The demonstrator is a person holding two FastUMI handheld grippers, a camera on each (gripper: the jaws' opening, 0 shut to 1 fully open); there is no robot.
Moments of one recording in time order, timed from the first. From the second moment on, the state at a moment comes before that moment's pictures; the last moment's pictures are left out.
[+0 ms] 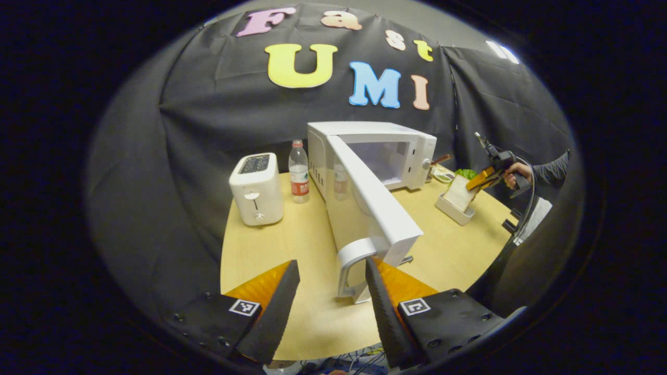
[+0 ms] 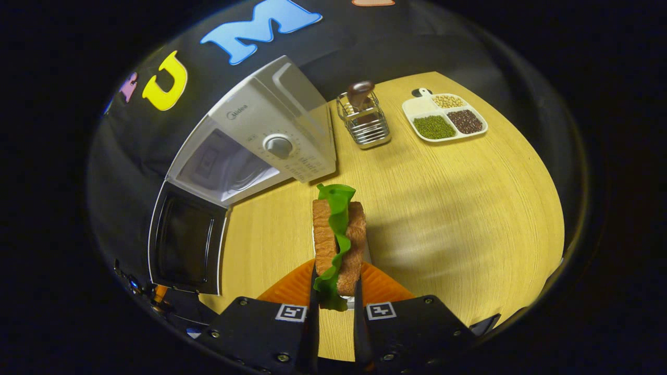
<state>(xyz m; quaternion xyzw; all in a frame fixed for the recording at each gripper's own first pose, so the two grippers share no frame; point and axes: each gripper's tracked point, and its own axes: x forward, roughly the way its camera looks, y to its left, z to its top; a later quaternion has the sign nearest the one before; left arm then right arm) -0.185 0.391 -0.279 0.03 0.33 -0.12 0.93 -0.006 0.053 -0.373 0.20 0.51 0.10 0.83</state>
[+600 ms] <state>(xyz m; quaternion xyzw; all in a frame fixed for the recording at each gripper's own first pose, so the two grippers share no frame) -0.151 0.274 -0.081 0.05 0.08 0.01 1.00 0.012 0.149 -0.265 0.32 0.39 0.17 0.85</state>
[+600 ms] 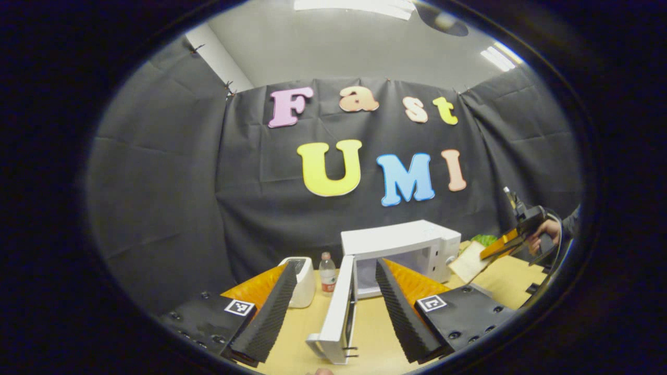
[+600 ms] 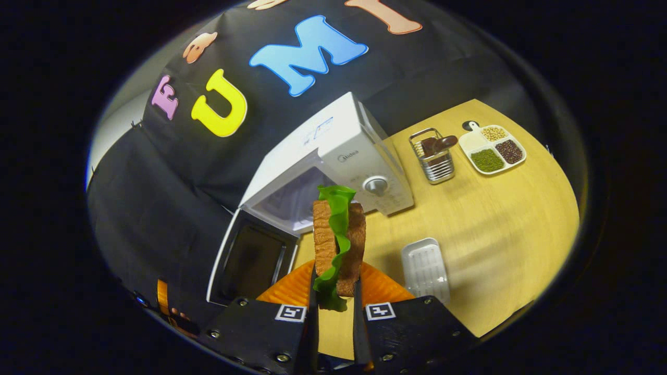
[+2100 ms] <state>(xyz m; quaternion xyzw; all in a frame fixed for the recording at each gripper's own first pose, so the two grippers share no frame) -0.158 0.256 -0.097 0.06 0.16 -0.02 0.99 0.238 0.334 -0.394 0.70 0.19 -0.10 0.68</state>
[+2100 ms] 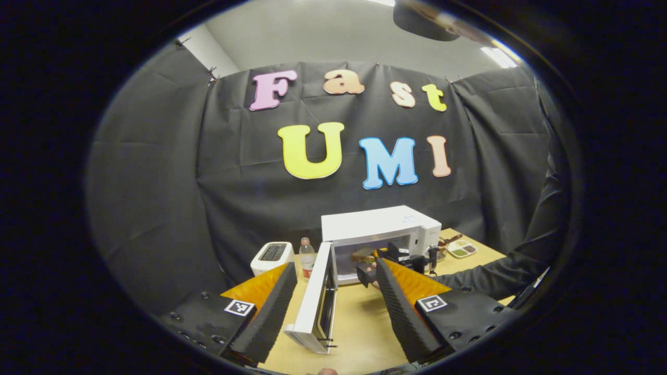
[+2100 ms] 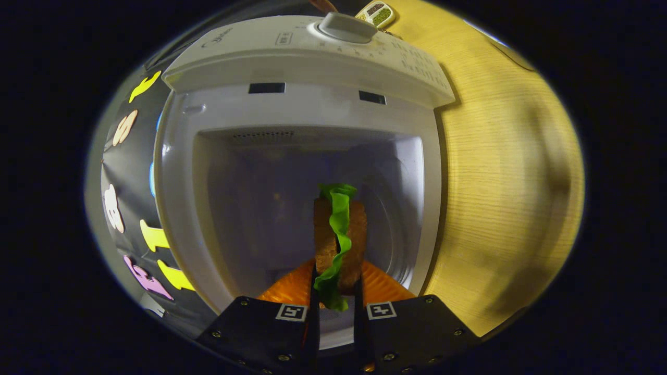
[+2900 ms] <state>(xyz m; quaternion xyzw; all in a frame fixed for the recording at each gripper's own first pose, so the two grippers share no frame) -0.153 0.289 -0.106 0.03 0.14 0.01 0.99 0.239 0.320 -0.405 0.62 0.23 -0.13 0.74</state>
